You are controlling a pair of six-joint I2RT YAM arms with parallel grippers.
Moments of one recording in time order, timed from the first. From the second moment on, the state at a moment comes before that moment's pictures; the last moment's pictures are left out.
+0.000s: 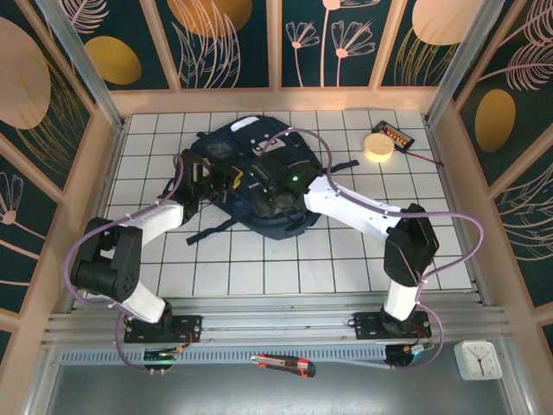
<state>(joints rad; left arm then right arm) -0.29 1.58 0.83 0.28 0.46 -1.53 0.92 1.79 1.55 -0.84 0.13 0.45</state>
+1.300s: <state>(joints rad) -0.29 1.58 0.83 0.28 0.47 -1.53 0.85 1.79 1.47 -0.71 -0.03 0.44</state>
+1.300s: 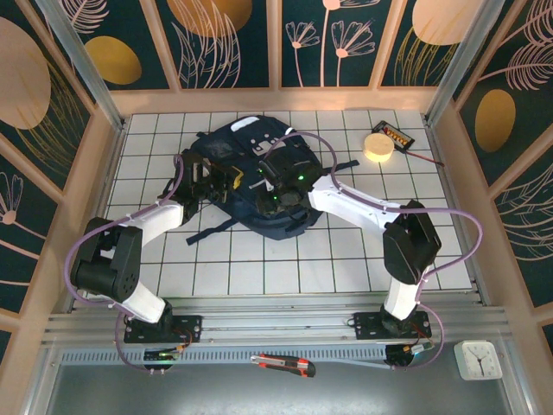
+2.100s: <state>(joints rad) -0.30 1.58 0.83 0.27 0.47 -1.51 0.73 1.64 1.30 -0.69 0.00 0.43</state>
